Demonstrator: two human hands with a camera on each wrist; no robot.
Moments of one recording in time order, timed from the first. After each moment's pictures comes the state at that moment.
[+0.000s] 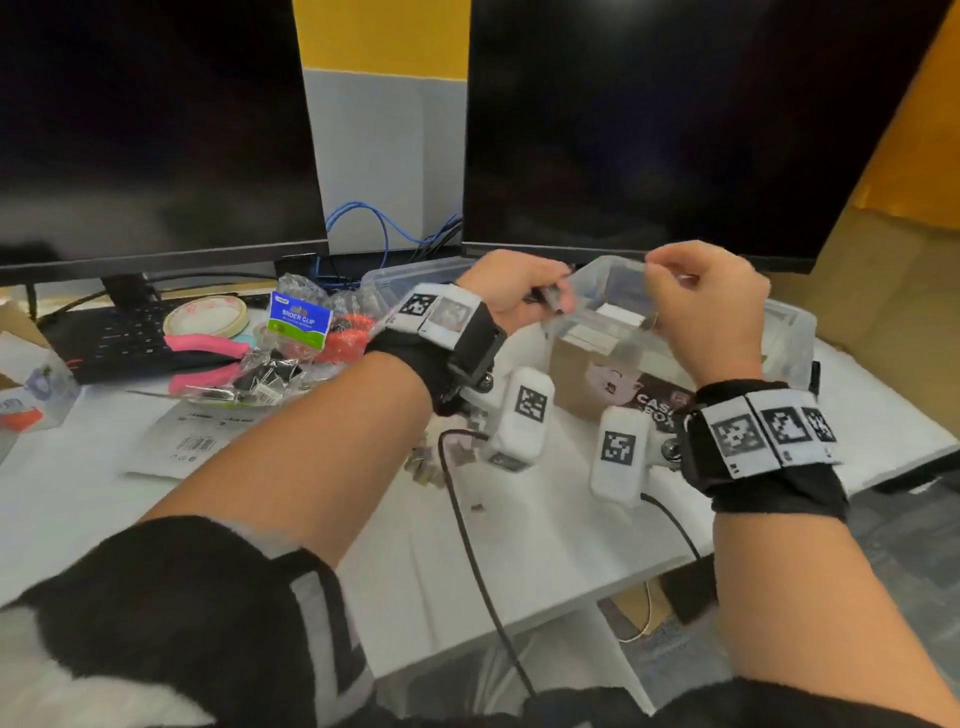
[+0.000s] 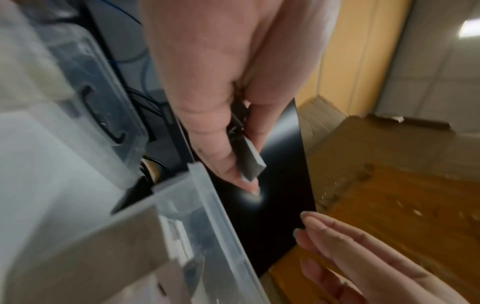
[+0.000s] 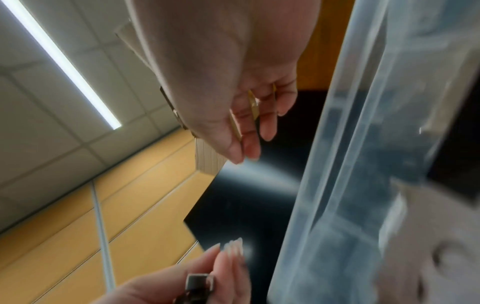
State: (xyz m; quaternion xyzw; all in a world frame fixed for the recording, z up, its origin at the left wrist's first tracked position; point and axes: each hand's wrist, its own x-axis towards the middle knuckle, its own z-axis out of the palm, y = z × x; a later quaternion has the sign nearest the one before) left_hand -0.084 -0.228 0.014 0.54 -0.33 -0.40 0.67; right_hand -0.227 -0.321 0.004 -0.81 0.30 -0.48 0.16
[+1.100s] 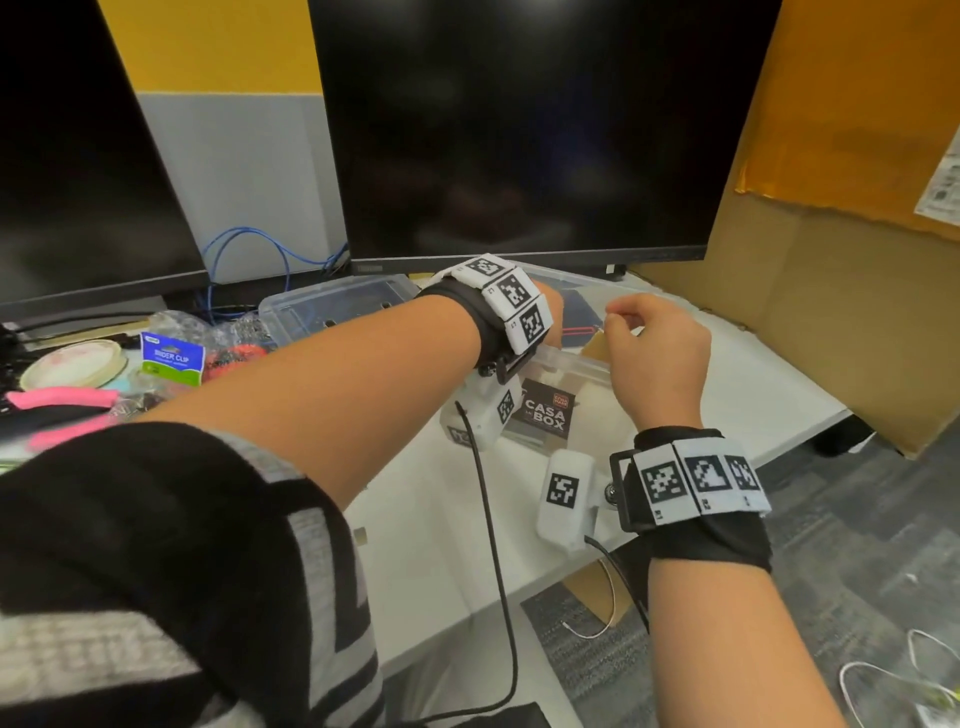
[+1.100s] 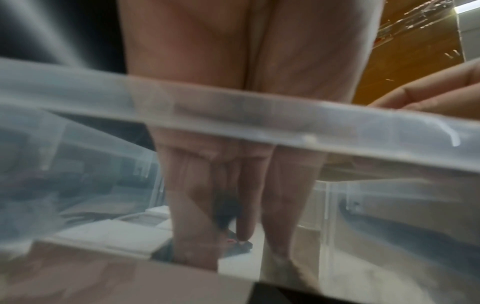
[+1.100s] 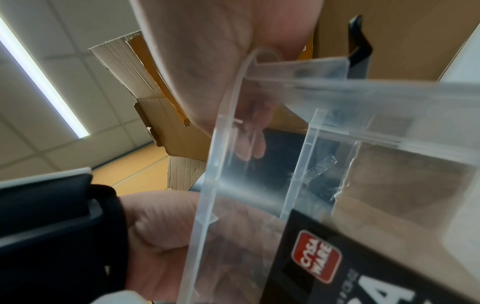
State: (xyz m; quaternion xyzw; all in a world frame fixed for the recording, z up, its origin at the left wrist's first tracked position) left_hand -0.149 -0.358 0.016 0.80 -0.59 -0.06 -0.05; right_hand -0.287 -0.361 -0.023 -0.76 0.43 -0.46 0.18
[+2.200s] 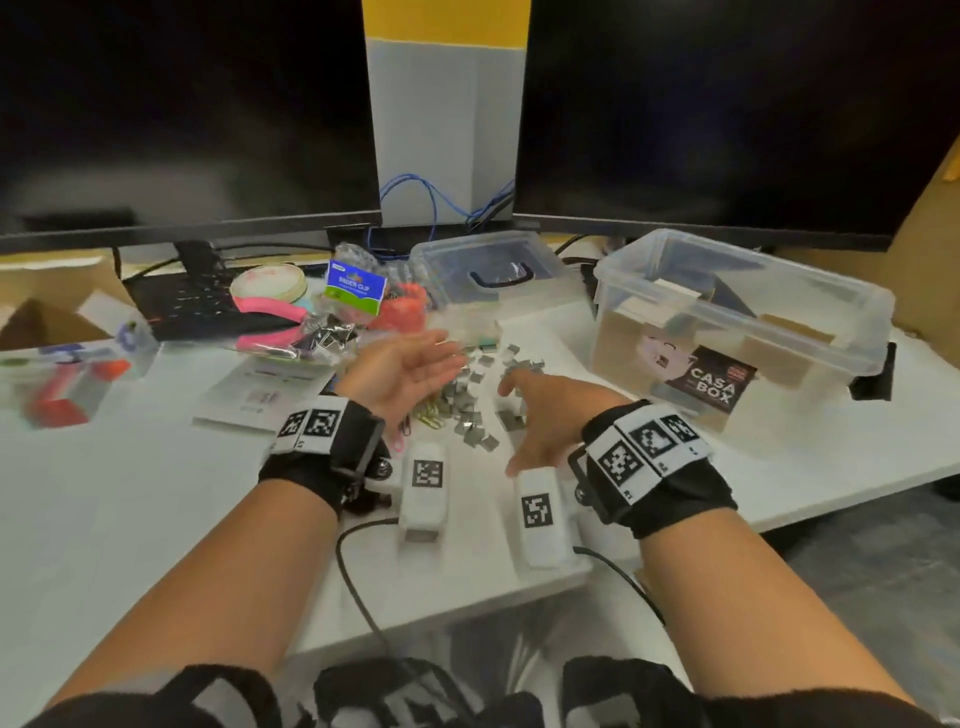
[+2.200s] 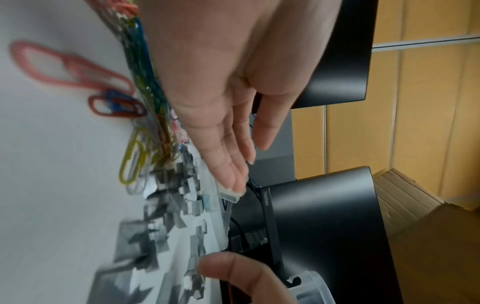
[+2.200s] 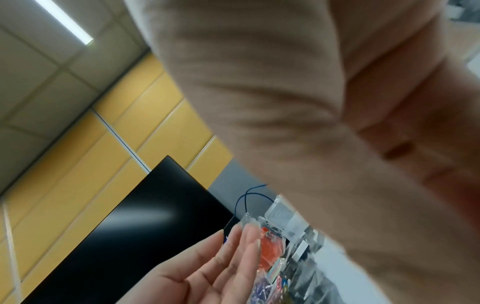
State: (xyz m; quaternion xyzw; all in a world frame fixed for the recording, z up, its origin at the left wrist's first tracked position) left_hand -0.042 -0.099 -0.080 0.51 -0.14 -0.36 0.77; right_hand -0.167 -0.228 -0.059 -0.95 0.20 0.16 0.19
